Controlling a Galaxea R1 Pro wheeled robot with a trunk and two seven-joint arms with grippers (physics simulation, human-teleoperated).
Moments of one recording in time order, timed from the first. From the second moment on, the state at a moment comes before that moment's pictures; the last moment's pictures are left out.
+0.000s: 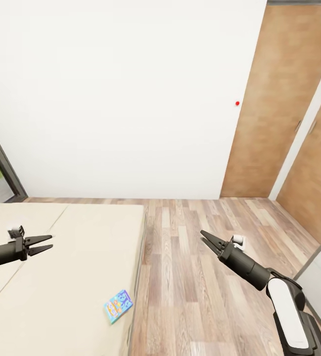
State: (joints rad) left arm -0.86 0.64 0.14 -0.36 0.16 0.72 -1.57; right arm -0.28 -0.01 -0.22 -1.54 -0.83 0.86 0.69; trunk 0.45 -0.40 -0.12
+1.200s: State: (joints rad) left arm -0.86 0.64 0.14 -0.36 0.16 0.72 -1.56; right arm -0.28 0.00 -0.17 -1.54 -0.83 0.82 0.69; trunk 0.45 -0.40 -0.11
